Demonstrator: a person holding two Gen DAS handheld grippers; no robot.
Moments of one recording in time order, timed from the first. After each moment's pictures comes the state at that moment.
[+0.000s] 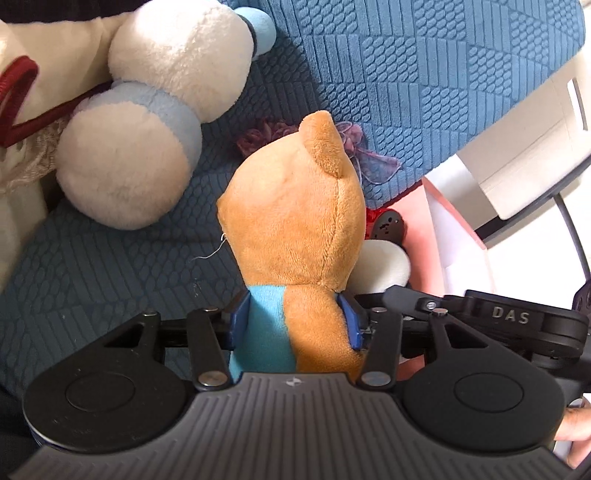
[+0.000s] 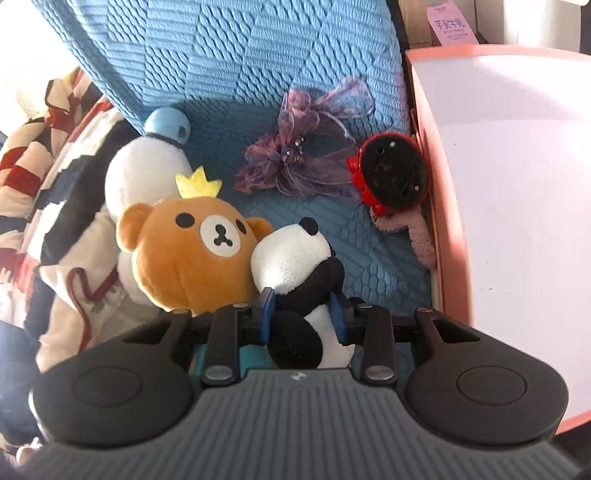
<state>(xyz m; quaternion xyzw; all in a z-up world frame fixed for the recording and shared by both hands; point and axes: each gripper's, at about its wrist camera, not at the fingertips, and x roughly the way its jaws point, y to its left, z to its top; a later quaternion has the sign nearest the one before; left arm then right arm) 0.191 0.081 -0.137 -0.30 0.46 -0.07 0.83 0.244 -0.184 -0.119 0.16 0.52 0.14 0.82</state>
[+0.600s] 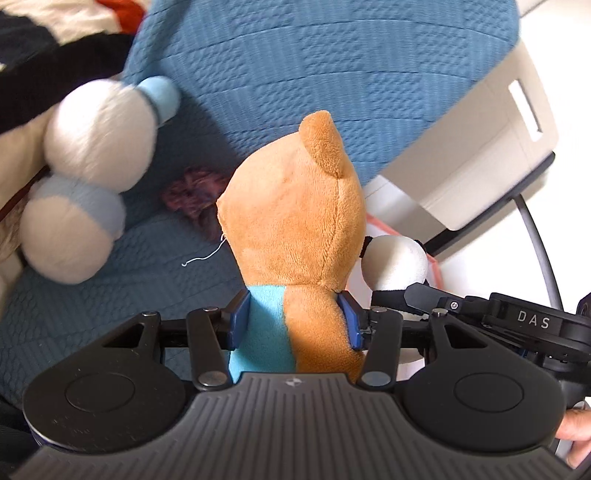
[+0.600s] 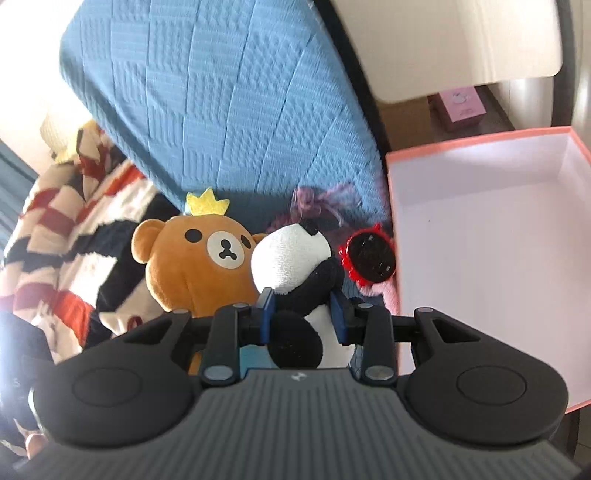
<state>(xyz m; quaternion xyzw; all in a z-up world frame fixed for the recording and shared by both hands) 0.215 0.024 -0.030 -0.28 0.44 -0.10 0.84 0.246 -0.254 -0.019 0.19 0.47 0.15 0.85</state>
